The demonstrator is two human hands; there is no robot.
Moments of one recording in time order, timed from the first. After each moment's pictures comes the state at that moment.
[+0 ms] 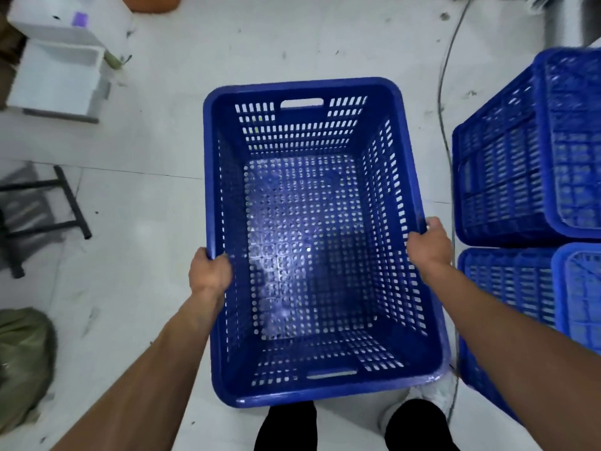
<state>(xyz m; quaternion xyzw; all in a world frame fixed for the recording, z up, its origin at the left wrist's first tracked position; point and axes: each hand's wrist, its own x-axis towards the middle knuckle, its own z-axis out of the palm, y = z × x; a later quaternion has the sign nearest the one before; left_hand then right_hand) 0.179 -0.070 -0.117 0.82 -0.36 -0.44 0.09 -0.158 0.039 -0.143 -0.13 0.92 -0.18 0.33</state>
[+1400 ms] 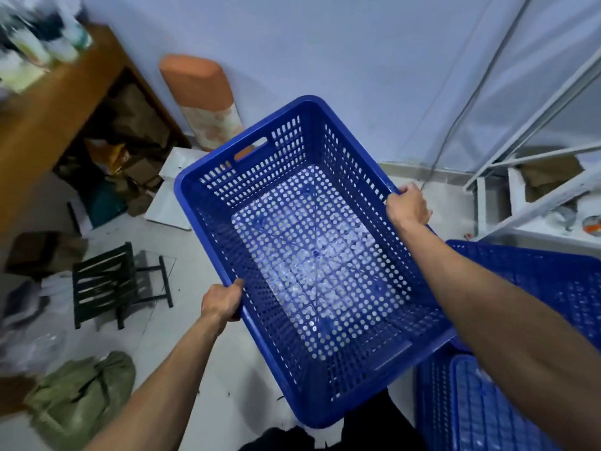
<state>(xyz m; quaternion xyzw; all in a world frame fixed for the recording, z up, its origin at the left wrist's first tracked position) 0.137 -0.183 0.316 0.80 -0.37 -0.46 0.07 -0.238 -0.224 0.347 -0.25 0.90 -0.27 0.22</state>
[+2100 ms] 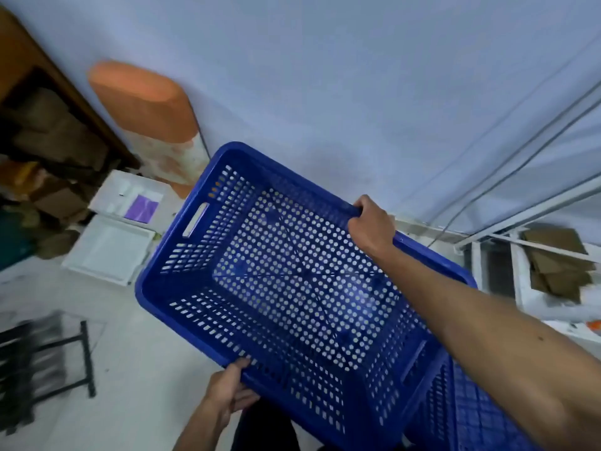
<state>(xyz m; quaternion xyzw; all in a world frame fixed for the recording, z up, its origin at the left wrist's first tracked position) 0.062 -0.399 0.150 0.73 -0.06 -0.68 0.06 -0.259 -0.556 0.246 -0.44 0.86 -0.16 0.20</state>
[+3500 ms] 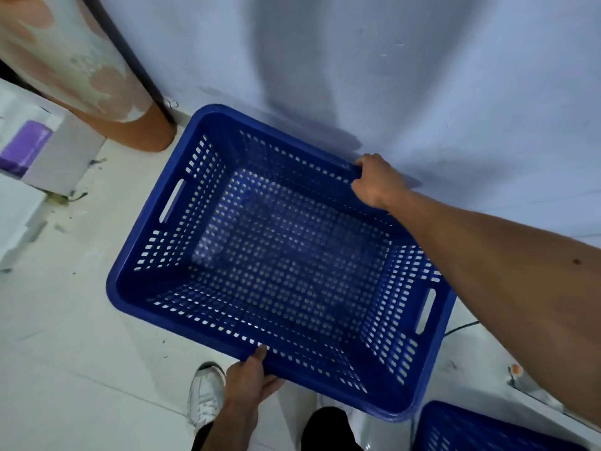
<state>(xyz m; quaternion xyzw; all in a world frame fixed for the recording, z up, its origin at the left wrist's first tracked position) -0.145 -0.570 -0.145 0.75 0.09 -0.65 0.12 -0.415 -0.830 -0.116 -0.58 0.76 0.06 0.28</state>
